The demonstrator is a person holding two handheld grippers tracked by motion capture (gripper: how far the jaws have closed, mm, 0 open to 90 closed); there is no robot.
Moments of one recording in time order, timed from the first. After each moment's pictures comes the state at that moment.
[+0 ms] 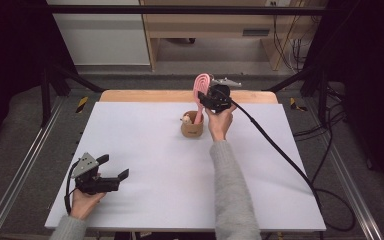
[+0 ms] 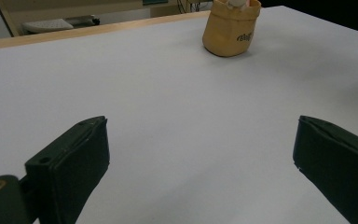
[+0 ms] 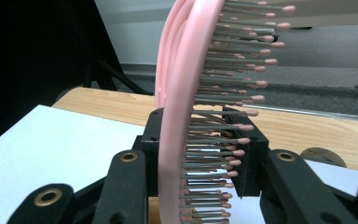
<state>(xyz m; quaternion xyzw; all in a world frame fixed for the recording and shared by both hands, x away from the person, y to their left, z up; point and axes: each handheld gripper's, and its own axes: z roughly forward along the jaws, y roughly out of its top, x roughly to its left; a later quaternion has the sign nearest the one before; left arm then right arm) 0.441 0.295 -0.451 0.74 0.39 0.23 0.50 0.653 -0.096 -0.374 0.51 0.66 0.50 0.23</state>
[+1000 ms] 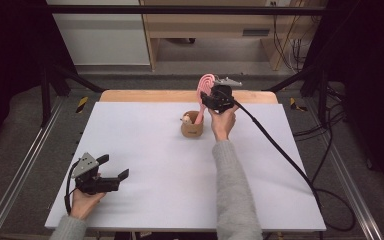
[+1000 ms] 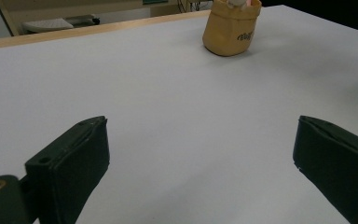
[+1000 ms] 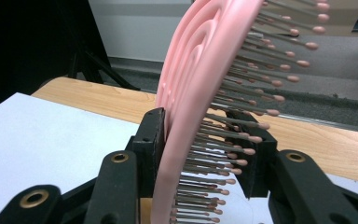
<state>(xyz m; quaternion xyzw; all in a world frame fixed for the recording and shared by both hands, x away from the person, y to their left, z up) 0.441 0.295 -0.451 0.74 0.39 0.23 0.50 0.654 -0.102 -0.375 0.49 0.68 0.48 0.26</state>
